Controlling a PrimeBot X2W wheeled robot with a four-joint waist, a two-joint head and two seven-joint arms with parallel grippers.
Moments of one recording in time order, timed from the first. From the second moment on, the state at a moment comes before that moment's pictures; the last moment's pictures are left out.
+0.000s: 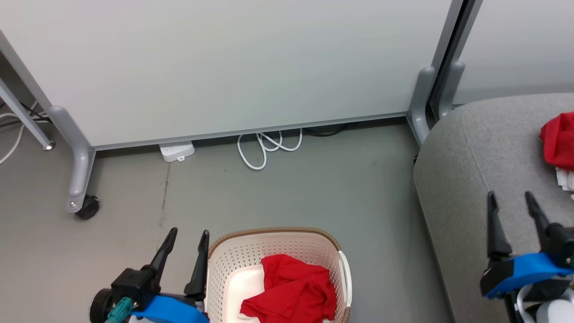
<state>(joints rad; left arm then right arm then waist) -0.14 0.07 -0.19 0.34 -0.23 -0.11 -0.26 -0.13 -0.11 -0.22 0.17 -0.02 0.13 -0.08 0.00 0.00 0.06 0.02</state>
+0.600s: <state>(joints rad) -0.09 0.06 -0.09 0.37 -0.19 -0.11 -0.26 0.05 -0.05 -0.11 0.03 -0.03 0.13 -0.06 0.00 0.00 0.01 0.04</state>
